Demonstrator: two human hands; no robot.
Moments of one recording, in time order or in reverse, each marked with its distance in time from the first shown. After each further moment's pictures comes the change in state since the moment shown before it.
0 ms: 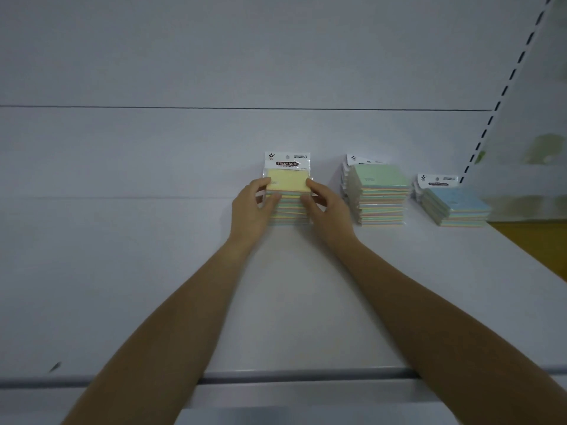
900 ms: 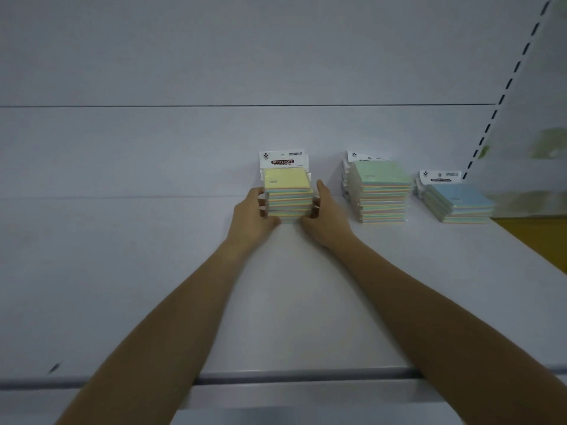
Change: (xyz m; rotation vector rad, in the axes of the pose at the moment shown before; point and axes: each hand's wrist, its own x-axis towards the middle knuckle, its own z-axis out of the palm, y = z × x) left_hand -0.006 -0.001 -0.005 0.132 -0.200 -0.114; right_hand -0.005 -0.005 0.000 -0.217 -0.158 0.101
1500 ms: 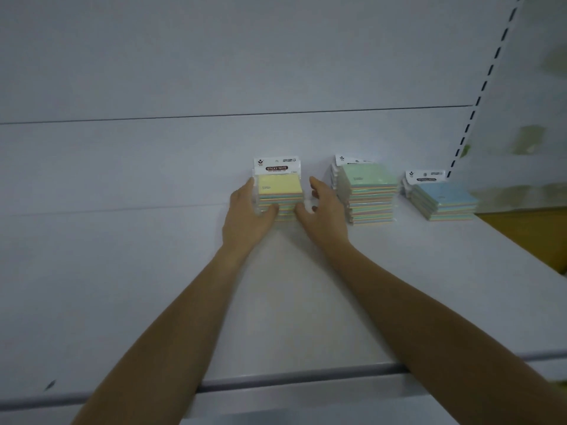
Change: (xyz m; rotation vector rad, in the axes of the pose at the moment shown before) left_hand 0.004 0.008 0.002 0.097 0.115 0.097; right_hand -0.010 -0.012 -0.004 0.049 0.306 -0.132
